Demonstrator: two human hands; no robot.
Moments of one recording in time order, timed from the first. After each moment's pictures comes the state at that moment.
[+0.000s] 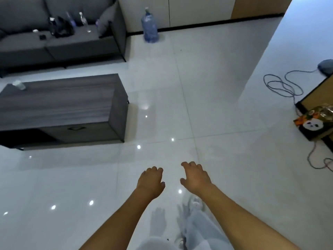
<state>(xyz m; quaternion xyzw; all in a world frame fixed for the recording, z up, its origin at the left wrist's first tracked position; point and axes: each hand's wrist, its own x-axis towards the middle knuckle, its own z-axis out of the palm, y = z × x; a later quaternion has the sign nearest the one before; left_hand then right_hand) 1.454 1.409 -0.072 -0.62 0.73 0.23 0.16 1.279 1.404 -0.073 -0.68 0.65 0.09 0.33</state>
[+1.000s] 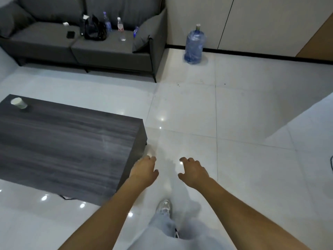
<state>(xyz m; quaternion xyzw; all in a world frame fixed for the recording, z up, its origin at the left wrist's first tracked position) 1.674 0.713 -0.070 -0.73 0.63 0.25 0.07 1.487 0.673 -0.068 -0.76 0.56 0.14 0.29</state>
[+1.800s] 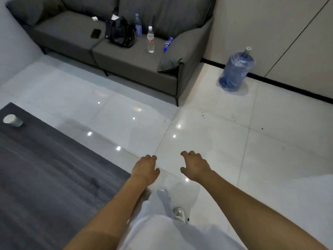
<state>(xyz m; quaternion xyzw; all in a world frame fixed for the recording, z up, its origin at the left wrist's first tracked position) 1.825 0.244 -0.080 -0.81 0.50 0.30 0.01 1.664 0.138 -0.069 -0.84 0.44 0.21 0.25</state>
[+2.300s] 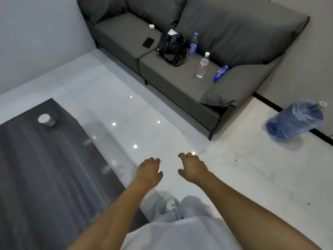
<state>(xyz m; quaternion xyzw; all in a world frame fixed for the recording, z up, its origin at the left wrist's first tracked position) 2.054 0.074 -0.083 -0.87 0.38 0.30 -0.01 1.949 -0.066 -0.072 -0.90 0.29 0.25 0.22</state>
